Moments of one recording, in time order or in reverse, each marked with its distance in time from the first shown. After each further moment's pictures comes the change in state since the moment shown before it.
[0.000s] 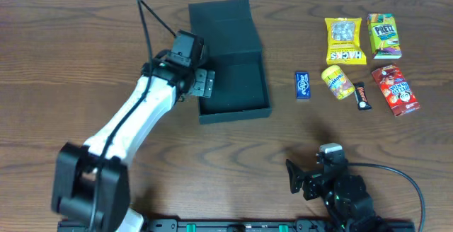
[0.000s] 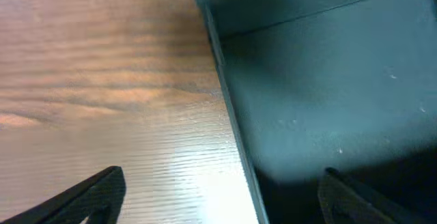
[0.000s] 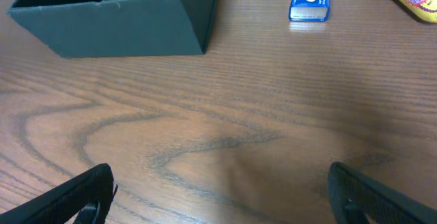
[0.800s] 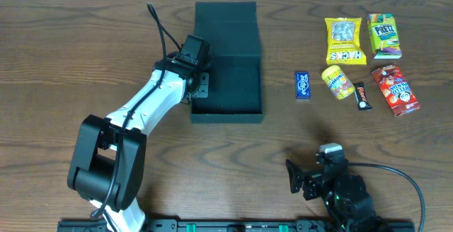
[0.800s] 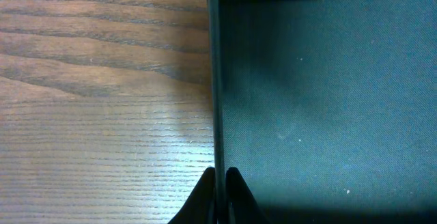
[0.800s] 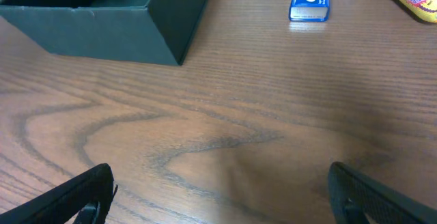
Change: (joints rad) left arm 0.000 0.138 0.000 0.036 0.002 -0.112; right arm 0.000 0.000 0.000 0.000 0.000 0.000
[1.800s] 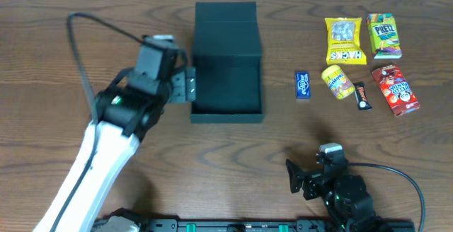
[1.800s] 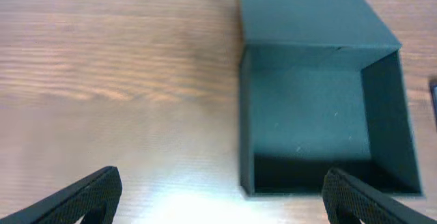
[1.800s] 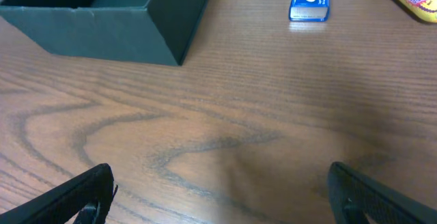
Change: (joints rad) left arm 0.000 -0.575 0.008 -0.249 -0.112 -0.009; right arm 0.000 0.000 0.000 0.000 0.000 0.000
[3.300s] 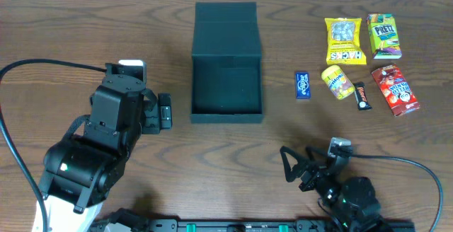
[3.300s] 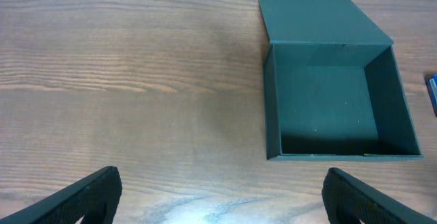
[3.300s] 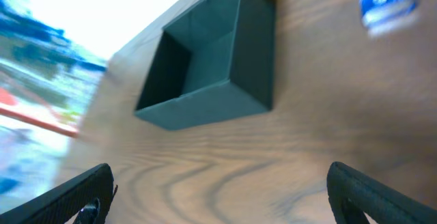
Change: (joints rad) left arm 0.000 -0.276 0.000 -0.175 -0.064 0.054; right arm 0.000 0.000 -0.003 0.227 -0.152 0.509
